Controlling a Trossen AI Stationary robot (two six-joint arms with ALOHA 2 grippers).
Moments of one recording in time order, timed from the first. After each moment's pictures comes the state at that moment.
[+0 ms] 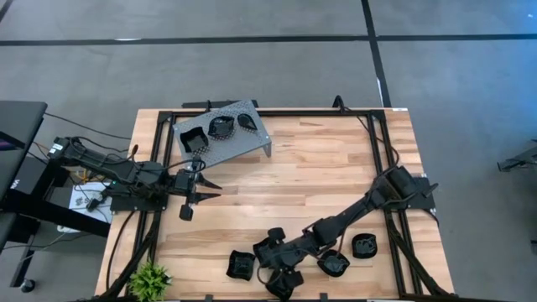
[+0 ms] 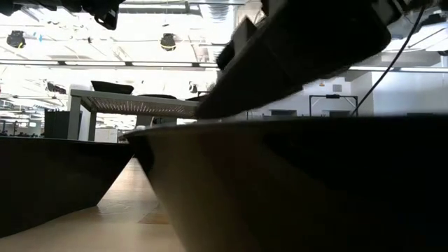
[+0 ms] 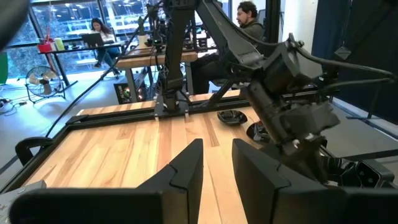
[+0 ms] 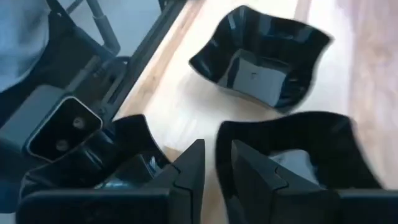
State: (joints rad) left arm -0.35 0.64 0.40 0.19 -0.22 0.12; right arm 0.53 2.01 1.22 0.11 0.05 0.16
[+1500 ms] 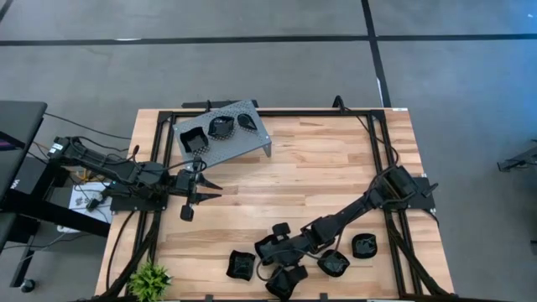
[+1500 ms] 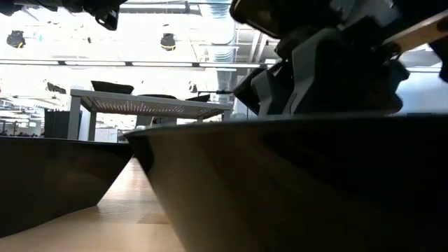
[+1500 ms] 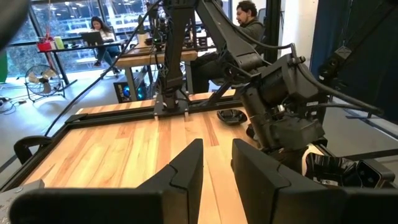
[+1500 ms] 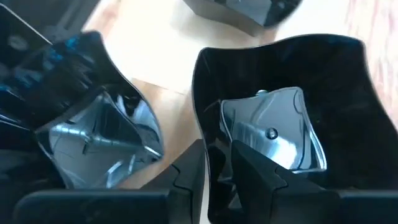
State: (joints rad) left arm -0.35 0.66 0.40 0.20 -0.22 0.12; right arm 0.51 2.02 1.22 -0.07 0.05 0.15
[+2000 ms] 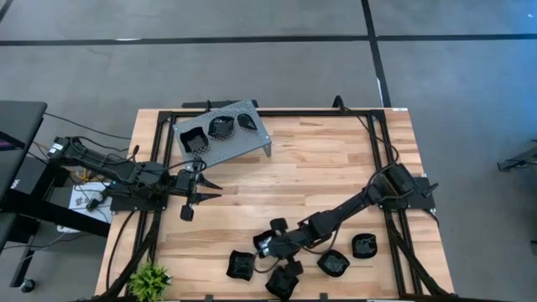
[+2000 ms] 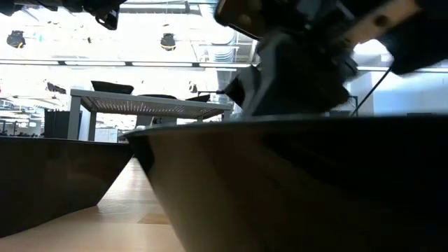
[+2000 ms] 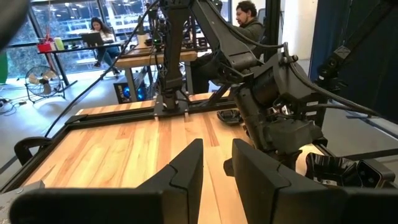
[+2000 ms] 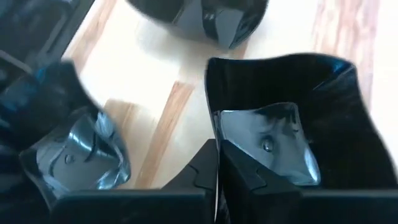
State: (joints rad) left arm -0.35 0.66 0.40 0.20 -0.22 0.12; right arm 0.47 2.01 1.23 -0.07 0.03 0.16
